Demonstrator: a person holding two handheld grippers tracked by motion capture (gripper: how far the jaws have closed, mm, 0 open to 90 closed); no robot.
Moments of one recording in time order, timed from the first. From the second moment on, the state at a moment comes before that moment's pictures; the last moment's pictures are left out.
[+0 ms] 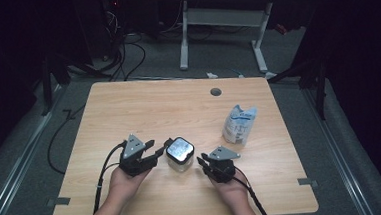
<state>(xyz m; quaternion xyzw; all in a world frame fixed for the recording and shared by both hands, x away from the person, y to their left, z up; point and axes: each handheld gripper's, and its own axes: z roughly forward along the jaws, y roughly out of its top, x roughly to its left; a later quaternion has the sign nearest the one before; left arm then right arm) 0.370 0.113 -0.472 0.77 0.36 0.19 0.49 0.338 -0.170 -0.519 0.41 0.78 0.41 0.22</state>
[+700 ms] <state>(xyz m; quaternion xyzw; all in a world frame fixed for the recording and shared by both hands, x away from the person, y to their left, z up) 0.388 0.087 -0.467 0.77 0.35 0.19 0.50 0.334 -0.177 -0.512 0.41 0.78 0.43 0.21</state>
